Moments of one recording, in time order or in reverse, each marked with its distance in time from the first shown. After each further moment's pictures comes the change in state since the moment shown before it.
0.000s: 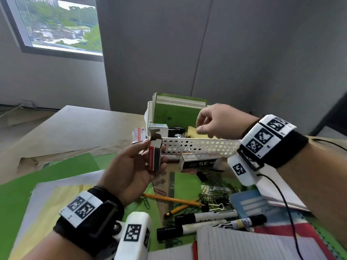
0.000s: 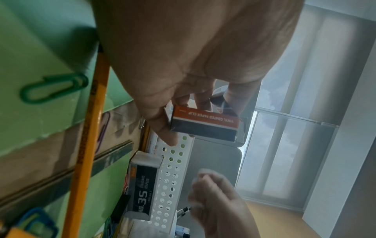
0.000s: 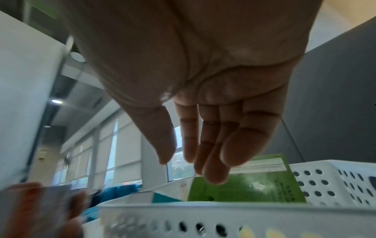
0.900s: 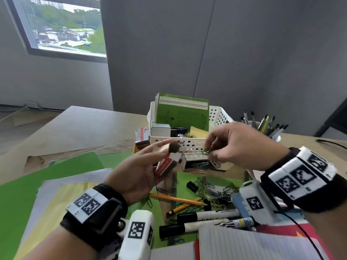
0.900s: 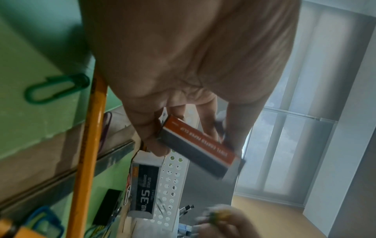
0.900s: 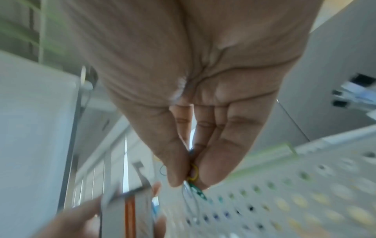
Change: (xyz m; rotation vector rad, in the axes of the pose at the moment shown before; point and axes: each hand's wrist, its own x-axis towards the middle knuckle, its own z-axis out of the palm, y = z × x) left_hand -0.004 -0.001 -0.007 0.185 -0.241 -0.079; right_hand -0.069 -0.003 0.016 0.305 -0.018 -0.058
